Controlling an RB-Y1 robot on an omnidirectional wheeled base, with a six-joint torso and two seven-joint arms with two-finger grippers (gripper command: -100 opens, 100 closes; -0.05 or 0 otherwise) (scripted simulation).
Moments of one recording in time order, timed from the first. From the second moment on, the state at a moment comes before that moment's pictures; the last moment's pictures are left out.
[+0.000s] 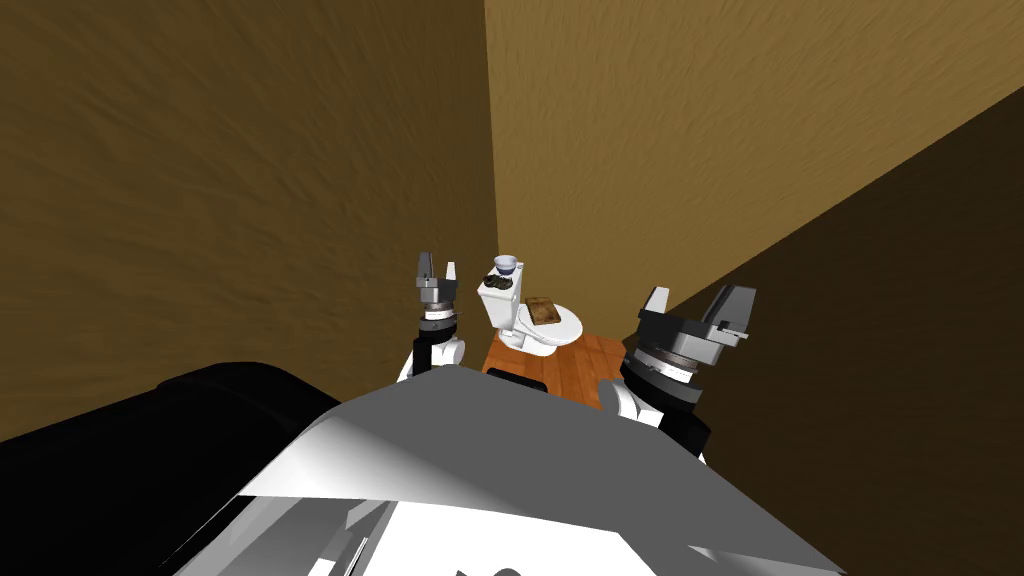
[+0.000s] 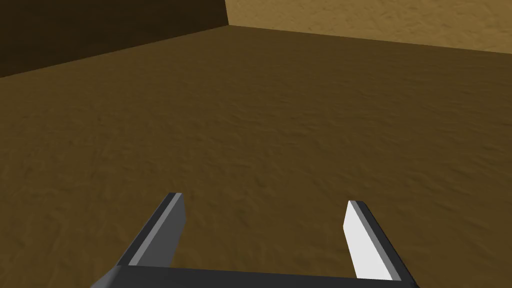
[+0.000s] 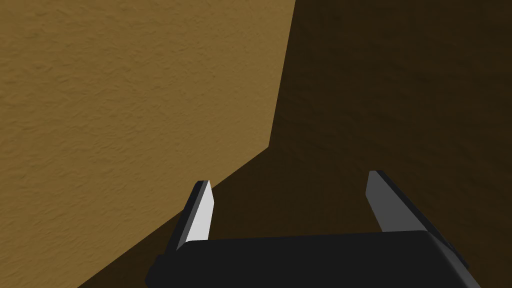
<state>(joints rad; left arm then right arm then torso) 0.49 -0.04 0.00 -2.31 0.03 -0.62 -0.01 0.48 -0.03 0.03 -2.32 -0.11 -0.65 0.17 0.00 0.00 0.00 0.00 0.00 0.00</state>
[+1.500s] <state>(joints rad) 0.27 0.35 -0.02 -2.14 0.07 -0.31 -0.13 0.48 -0.03 0.03 -2.32 -0.11 -0.65 0.17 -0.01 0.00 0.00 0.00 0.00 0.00</state>
